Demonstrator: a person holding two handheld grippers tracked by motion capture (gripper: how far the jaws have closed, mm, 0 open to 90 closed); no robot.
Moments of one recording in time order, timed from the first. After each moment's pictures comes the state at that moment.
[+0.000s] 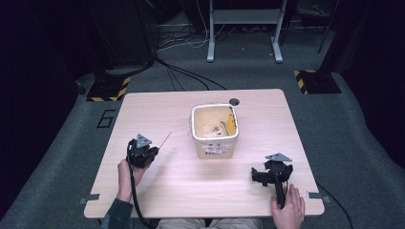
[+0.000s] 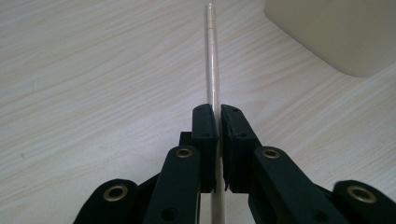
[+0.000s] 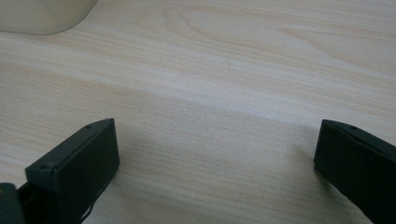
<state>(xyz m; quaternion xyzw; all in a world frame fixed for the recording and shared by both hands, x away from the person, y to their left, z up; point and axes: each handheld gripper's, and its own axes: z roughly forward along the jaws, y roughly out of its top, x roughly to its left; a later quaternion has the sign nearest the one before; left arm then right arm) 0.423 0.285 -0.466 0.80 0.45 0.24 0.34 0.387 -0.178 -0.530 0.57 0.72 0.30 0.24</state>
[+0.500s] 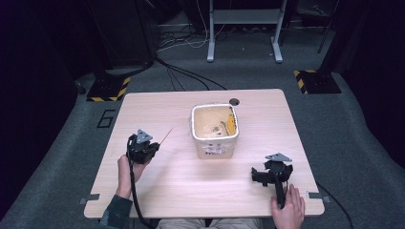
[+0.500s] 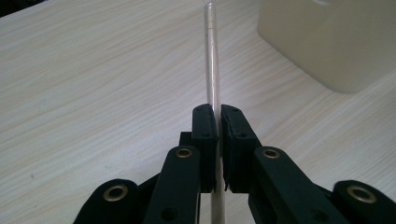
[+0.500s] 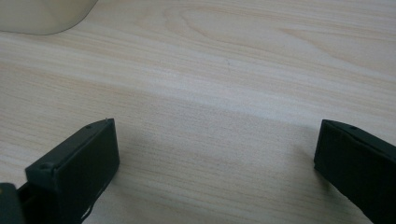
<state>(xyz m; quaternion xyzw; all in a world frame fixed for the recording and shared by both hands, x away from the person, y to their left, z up) 0.429 0.281 -0.449 0.80 0.43 0.23 0.34 0.387 -0.178 -0.530 0.57 0.72 0.30 0.24</state>
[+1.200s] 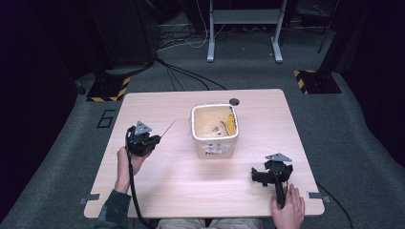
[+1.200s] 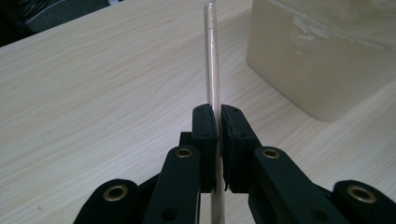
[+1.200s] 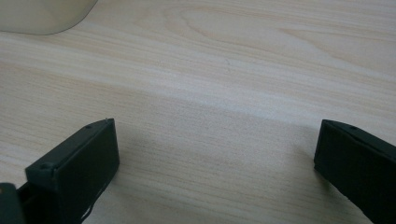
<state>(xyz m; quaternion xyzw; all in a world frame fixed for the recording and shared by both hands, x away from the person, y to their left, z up) 0.440 0.279 -0.422 0.80 0.42 0.23 0.37 0.387 -0.178 -0.530 0.57 0.72 0.30 0.24</state>
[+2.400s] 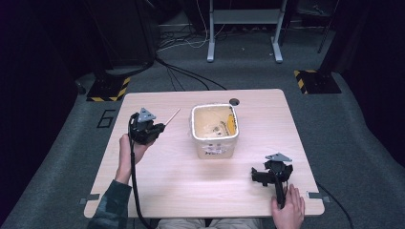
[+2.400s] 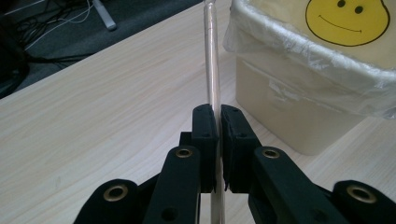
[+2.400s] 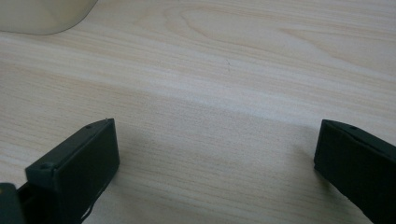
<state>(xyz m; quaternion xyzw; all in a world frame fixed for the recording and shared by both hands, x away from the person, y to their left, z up) 0.455 0.261 -0.380 0.81 0.39 0.24 0.38 0.387 -0.178 -0.530 0.57 0.72 0.30 0.24</state>
